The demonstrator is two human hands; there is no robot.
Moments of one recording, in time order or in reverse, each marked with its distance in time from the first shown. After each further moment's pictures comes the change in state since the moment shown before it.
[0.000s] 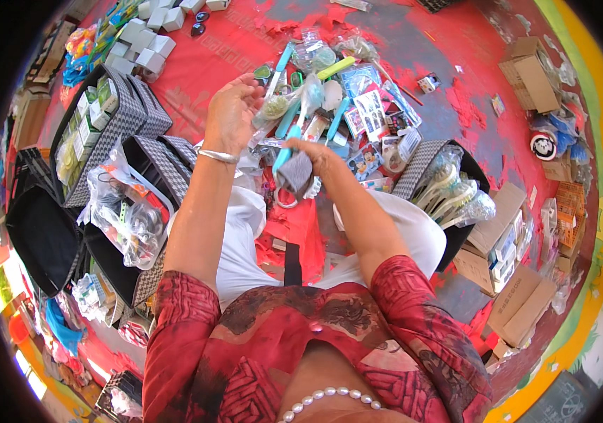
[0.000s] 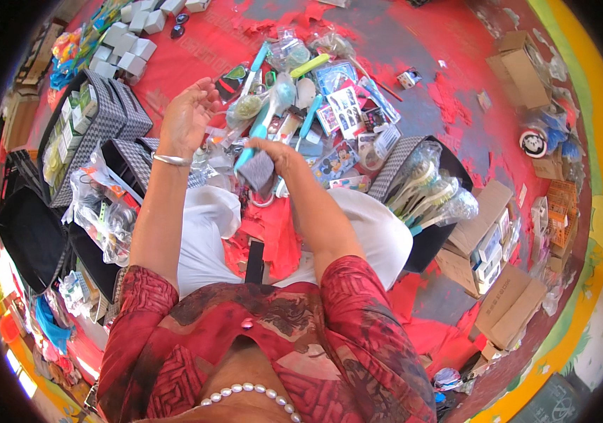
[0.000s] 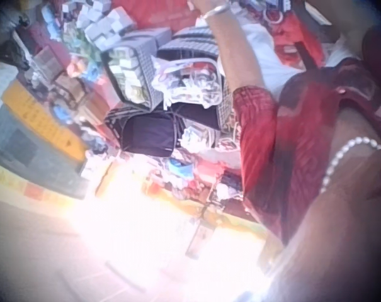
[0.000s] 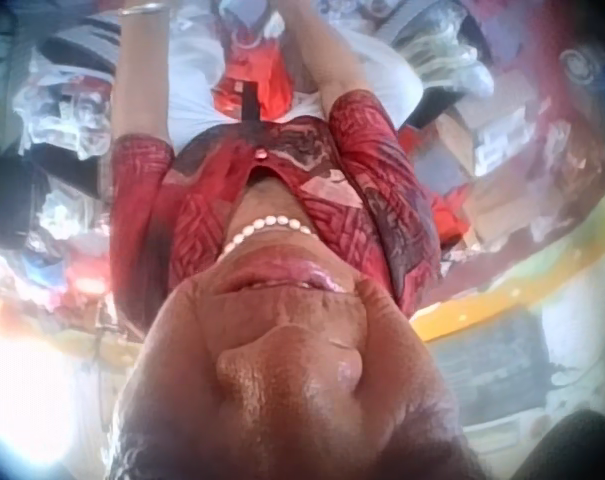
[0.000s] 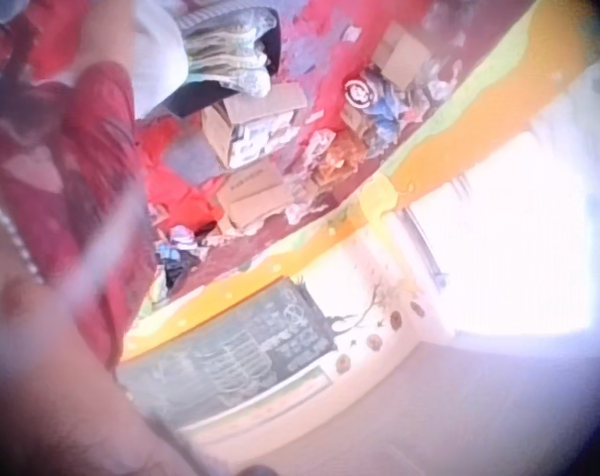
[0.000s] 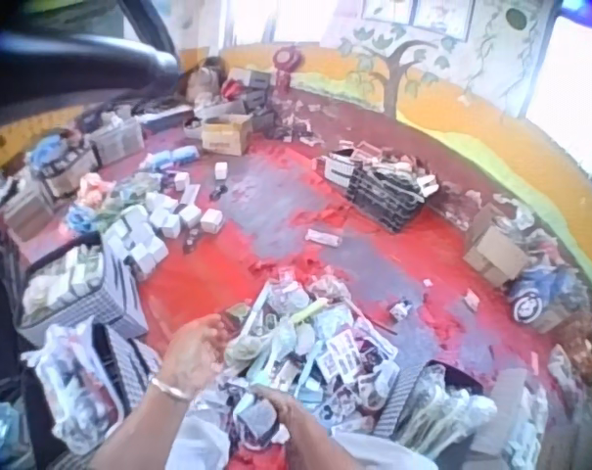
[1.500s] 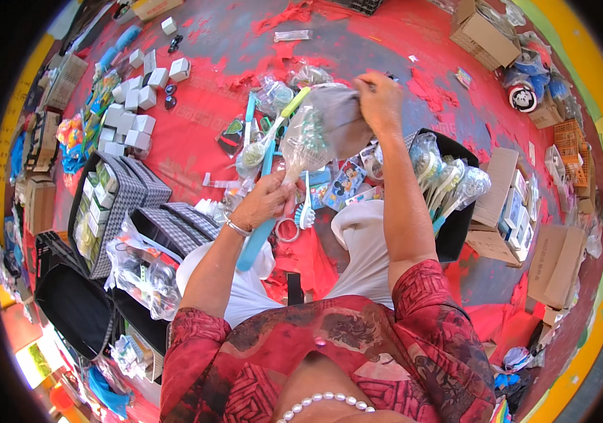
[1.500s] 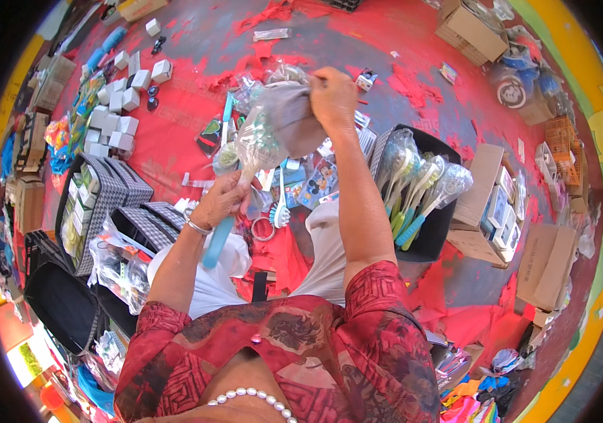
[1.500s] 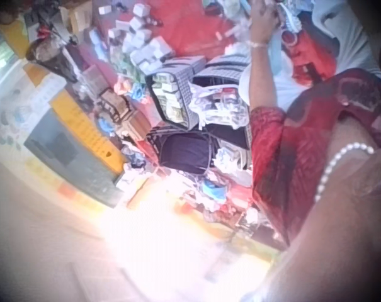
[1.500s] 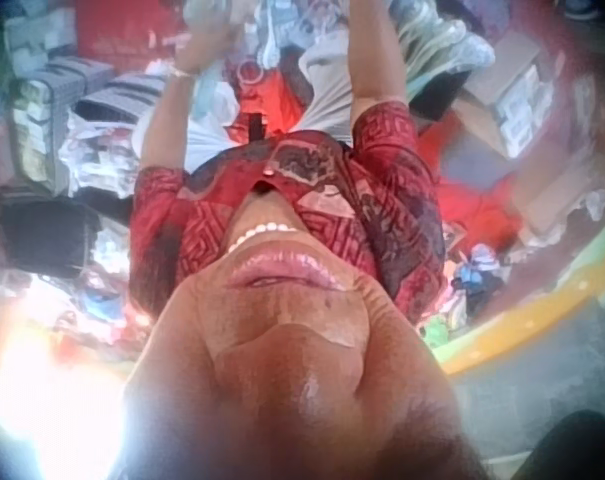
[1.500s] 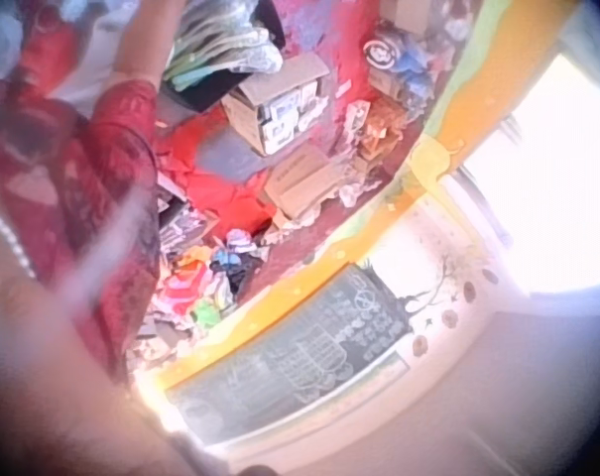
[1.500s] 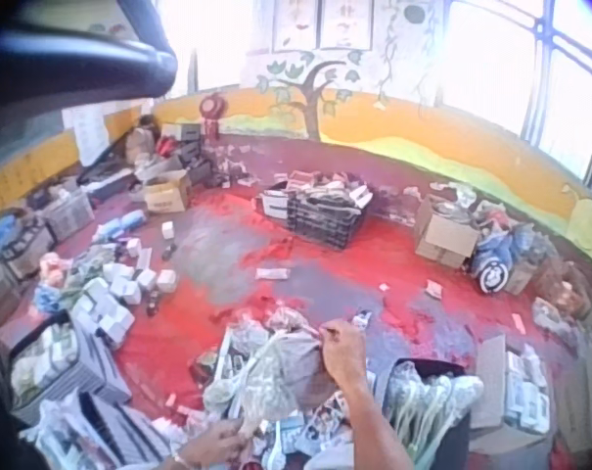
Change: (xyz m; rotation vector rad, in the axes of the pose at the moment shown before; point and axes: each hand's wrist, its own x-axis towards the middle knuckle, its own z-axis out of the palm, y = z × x) left_hand -0.071 -0.047 0.041 0.673 -0.889 -0.245; right_hand -0.226 -0.122 -0.038 -0.793 1.245 -1.361
